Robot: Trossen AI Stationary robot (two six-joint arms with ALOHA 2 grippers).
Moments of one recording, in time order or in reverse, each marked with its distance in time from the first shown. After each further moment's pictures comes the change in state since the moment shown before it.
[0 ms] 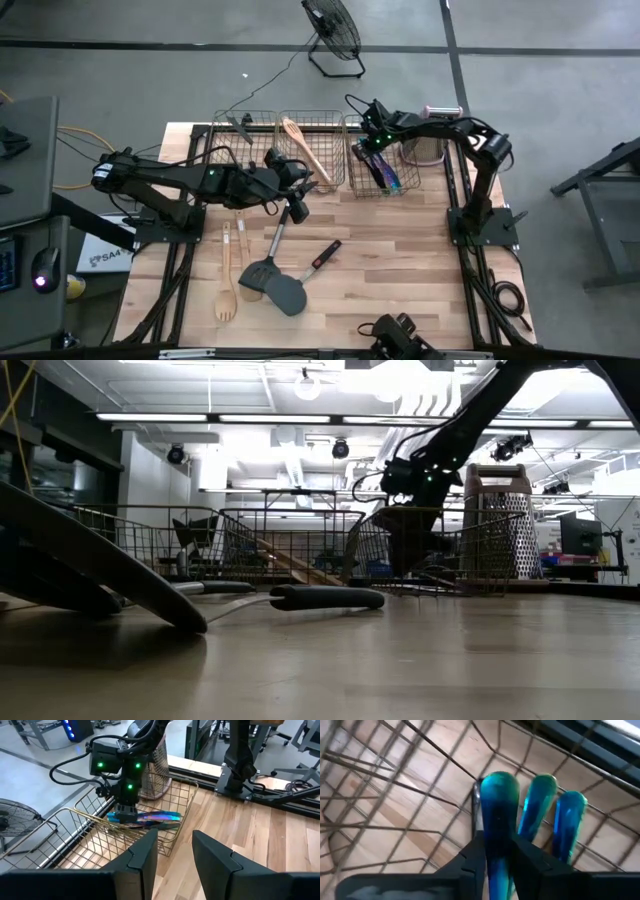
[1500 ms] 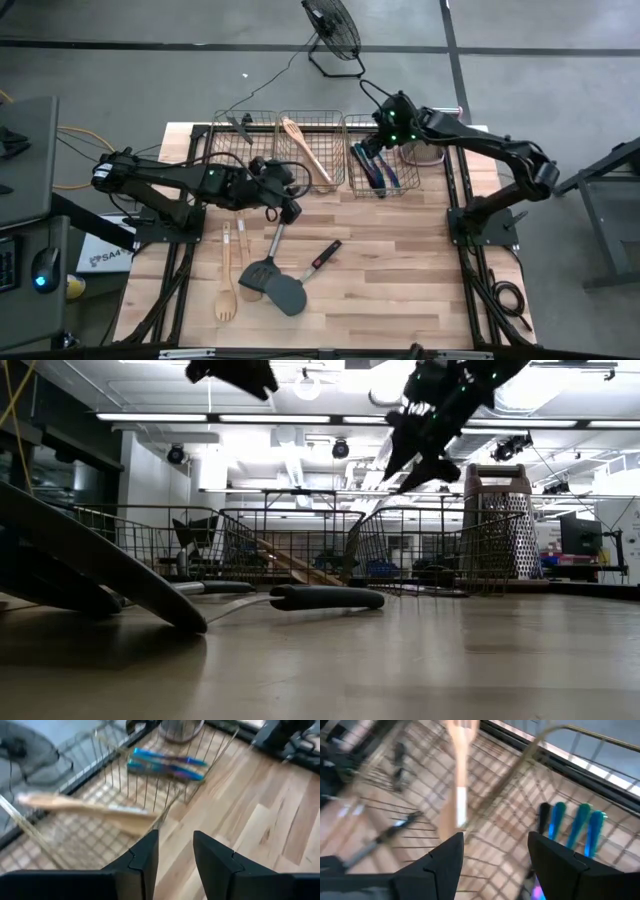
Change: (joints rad) left arm 0.000 0.000 0.000 -0.348 0.004 -0.335; right arm 0.138 -0.438 -0.001 -0.145 -0.039 0.128
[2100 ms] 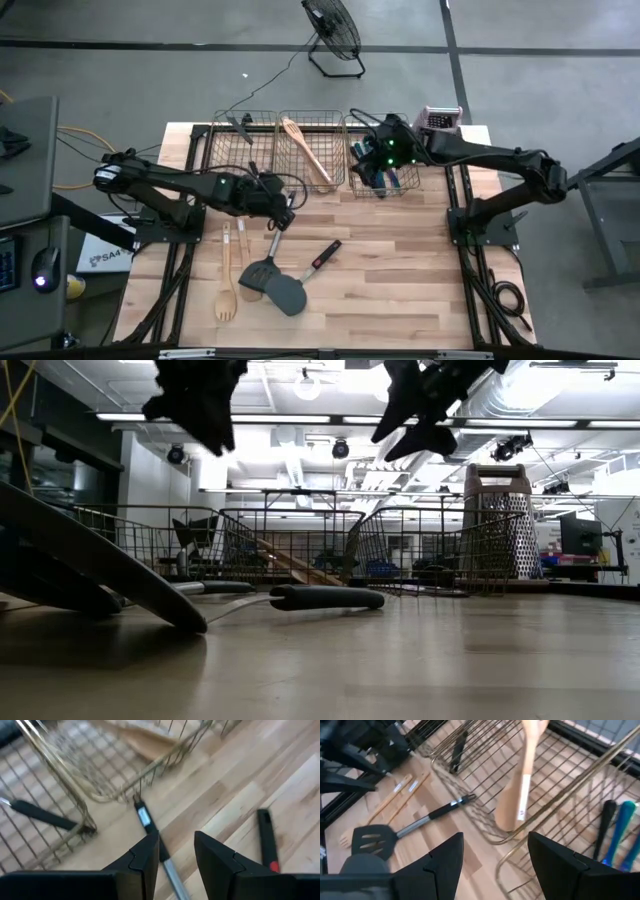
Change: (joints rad) left arm 0.000 0.015 -0.140 -0.163 0.123 -0.323; right arm 0.284 -0.090 0.000 0.001 0.092 0.100
